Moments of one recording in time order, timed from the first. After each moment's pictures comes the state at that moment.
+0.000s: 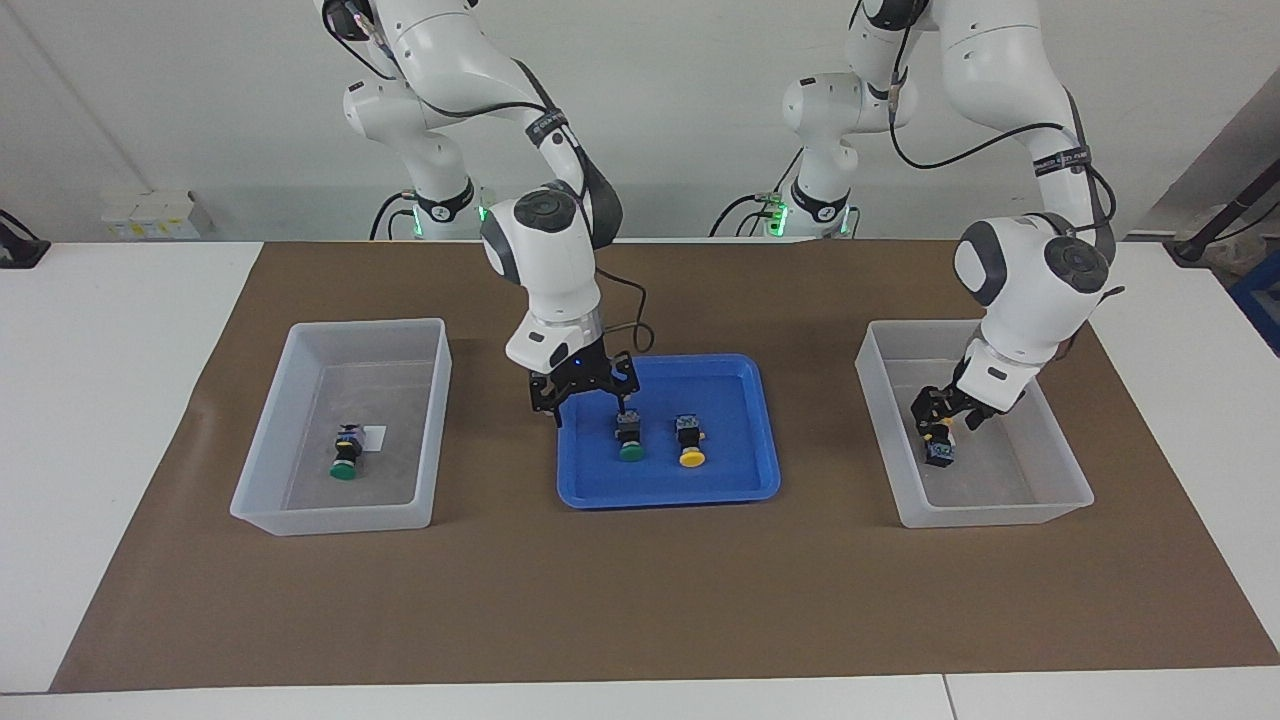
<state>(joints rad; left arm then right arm) 0.00 0.25 0.00 -1.92 -0.02 2.23 -0.02 0.39 0.32 0.10 -1.88 -0.07 2.46 0.40</state>
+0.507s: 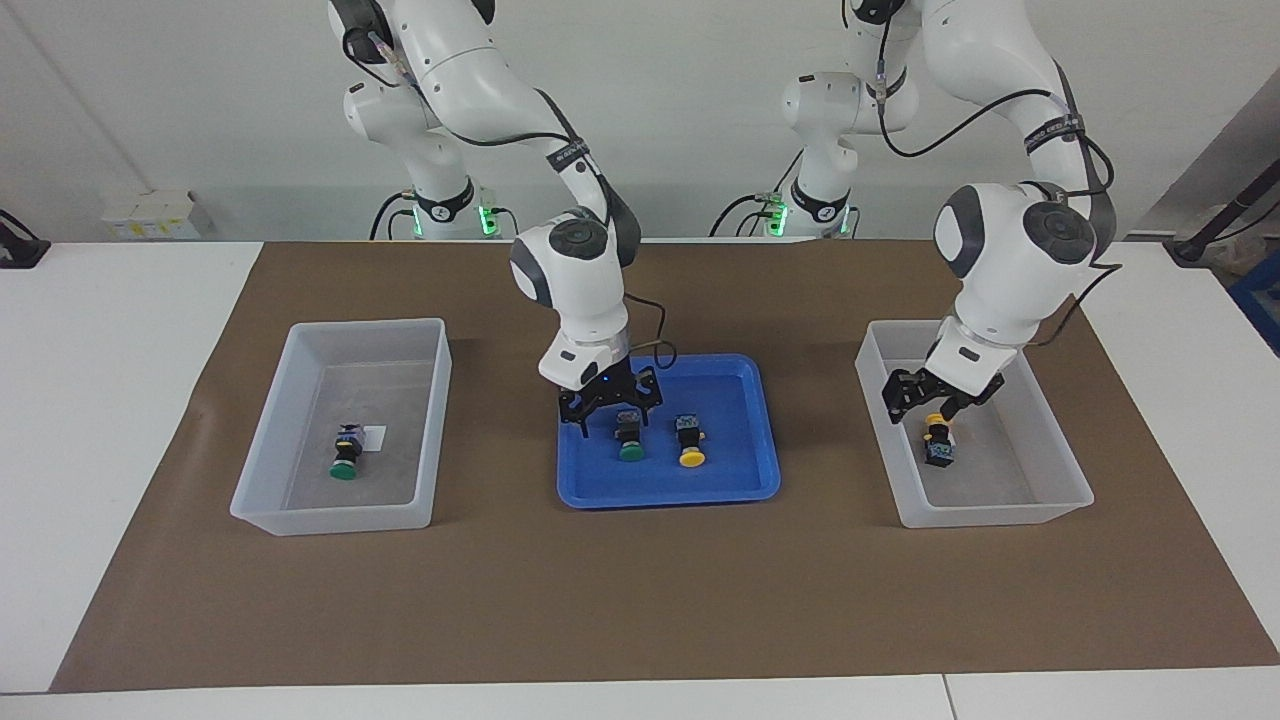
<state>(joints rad) -0.15 0.24 -0.02 -1.76 -0.02 2.06 -0.16 0.44 0.43 0.10 -1.86 -0.11 2.52 0.48</state>
